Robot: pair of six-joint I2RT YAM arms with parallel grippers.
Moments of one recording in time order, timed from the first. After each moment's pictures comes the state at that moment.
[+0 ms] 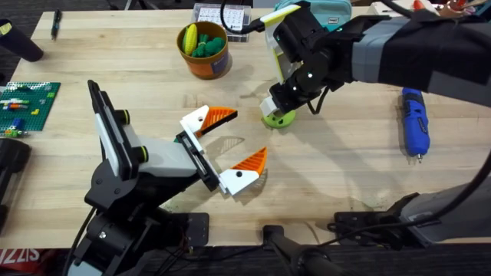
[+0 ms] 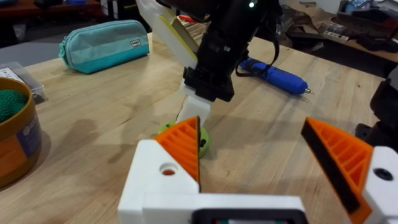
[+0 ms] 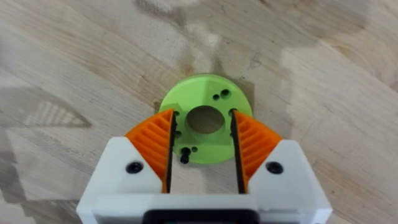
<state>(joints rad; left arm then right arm) -0.42 0.00 0.02 -0.08 0.55 -0.11 0.58 1.70 1.14 -0.70 -0.03 0.07</state>
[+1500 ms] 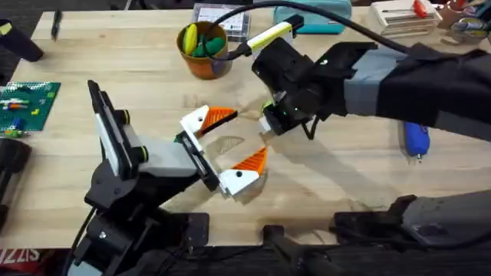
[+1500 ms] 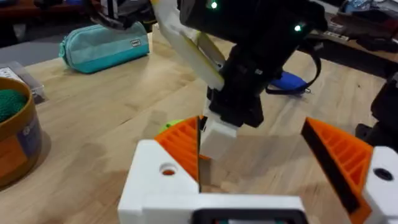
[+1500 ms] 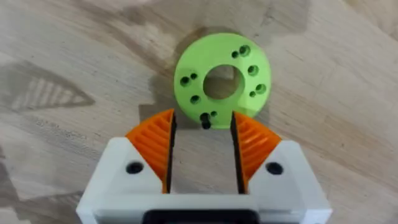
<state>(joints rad) -0.42 0.00 0.02 -0.08 0.55 -0.11 0.77 1.62 1.06 -0.75 0.19 0.27</state>
